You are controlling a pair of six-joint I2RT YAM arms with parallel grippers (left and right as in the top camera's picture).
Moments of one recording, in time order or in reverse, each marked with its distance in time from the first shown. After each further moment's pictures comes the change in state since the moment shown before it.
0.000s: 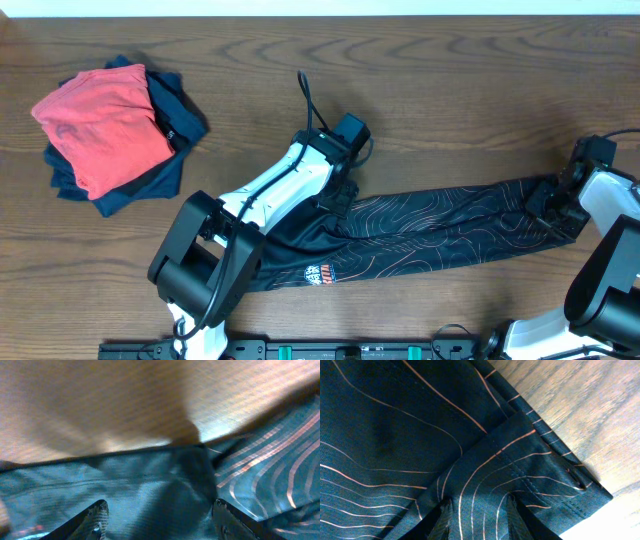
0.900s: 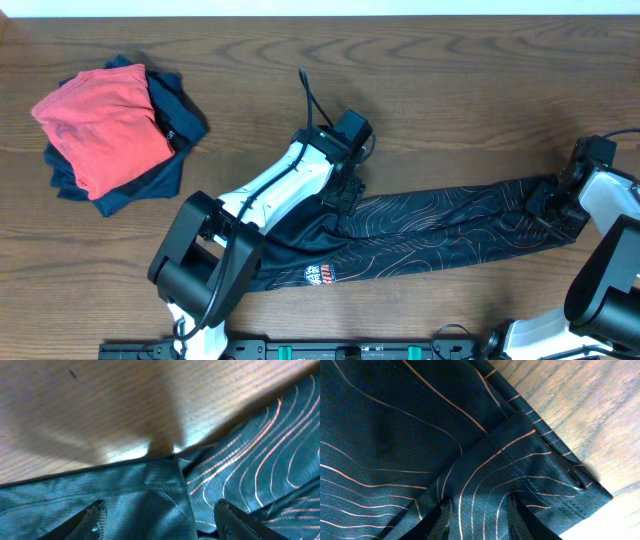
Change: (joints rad) left arm 0.000 0.000 0.011 0.030 0.083 0.029; right arm 0.000 0.000 0.000 0.000 0.000 0.000
